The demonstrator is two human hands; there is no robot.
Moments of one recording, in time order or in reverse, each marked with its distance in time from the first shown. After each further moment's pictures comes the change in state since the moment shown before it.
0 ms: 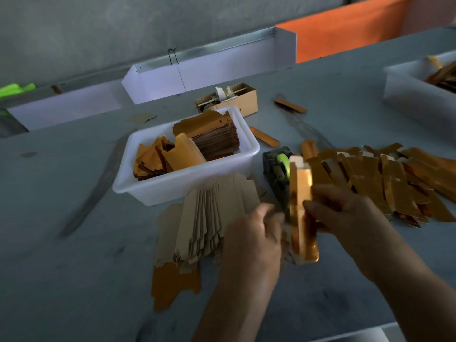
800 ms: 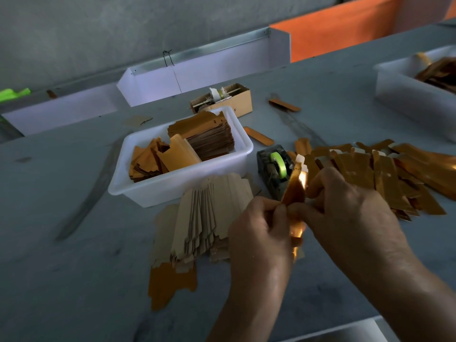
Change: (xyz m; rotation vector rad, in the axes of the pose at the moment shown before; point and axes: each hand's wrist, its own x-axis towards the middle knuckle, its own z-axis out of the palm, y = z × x) left_hand -0.009 0.019 0.015 -0.428 0.095 0.023; right_hand -0.025 -0.040 0.004 -0.677 0.215 -0.173
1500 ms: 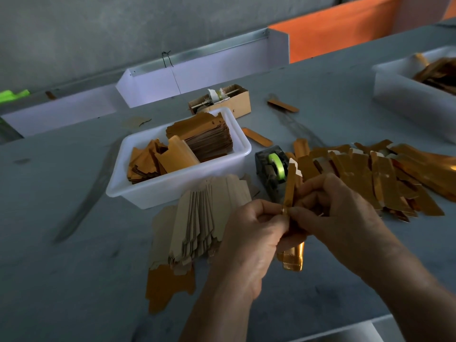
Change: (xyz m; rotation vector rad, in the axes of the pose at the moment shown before) left_hand 0.013 0.005 -0.013 -0.312 -0.248 -0.316; right_hand 0.005 0.021 0.013 0.440 -0.086 -0.009
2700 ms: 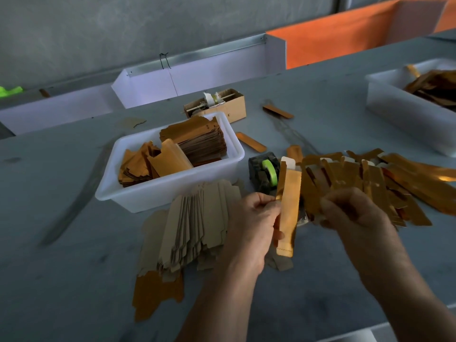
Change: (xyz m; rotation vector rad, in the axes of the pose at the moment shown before) left_hand 0.041 -0.009 0.017 0.197 0.151 0.056; right_hand 0.002 0.043 -0.014 0.270 0.215 0.119
